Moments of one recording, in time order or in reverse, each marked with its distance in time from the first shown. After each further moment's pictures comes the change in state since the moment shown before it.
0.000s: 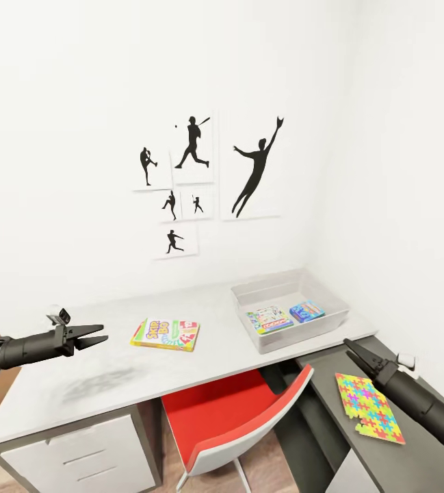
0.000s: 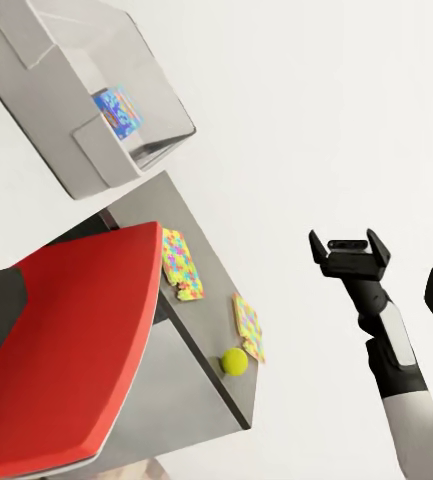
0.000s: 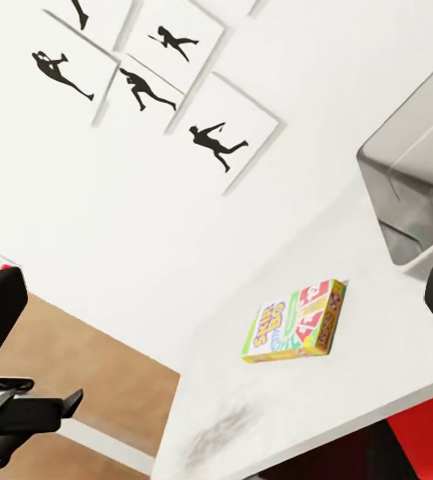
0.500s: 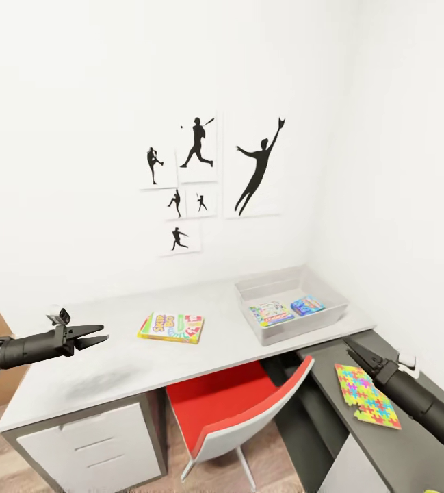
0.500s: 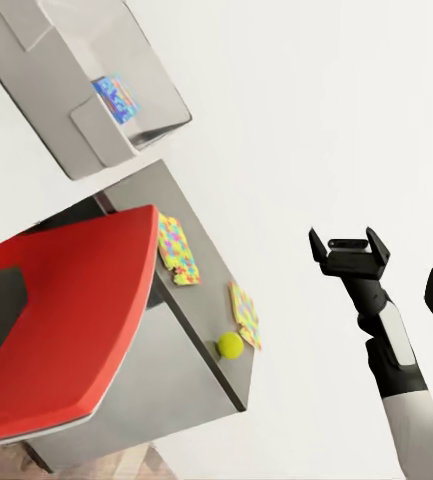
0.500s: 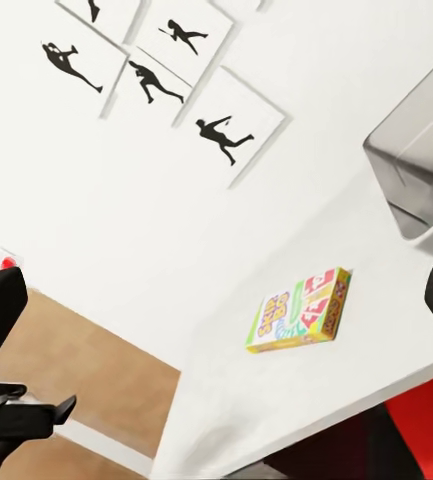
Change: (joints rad) left arm 0.000 0.000 0.000 0.000 0.000 -0.001 0.000; right arm 0.000 -0.001 0.003 0.005 0.000 -0.027 -0.001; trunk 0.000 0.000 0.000
